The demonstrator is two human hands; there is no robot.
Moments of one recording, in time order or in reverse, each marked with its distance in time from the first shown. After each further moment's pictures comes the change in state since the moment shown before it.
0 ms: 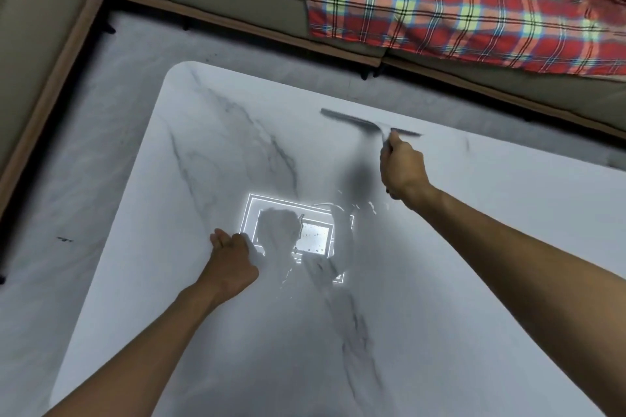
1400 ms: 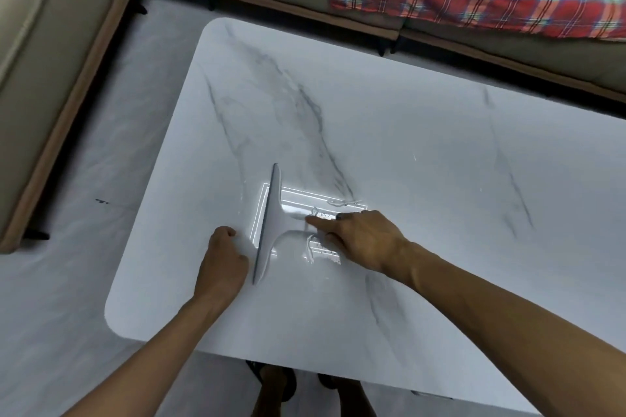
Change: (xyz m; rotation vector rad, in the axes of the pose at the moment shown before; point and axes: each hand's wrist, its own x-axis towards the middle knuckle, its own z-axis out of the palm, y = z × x) left_hand -0.112 -0.091 0.047 -0.270 0.308 -0.105; right_hand -0.199 0.038 0.096 -0.534 -0.404 -0.855
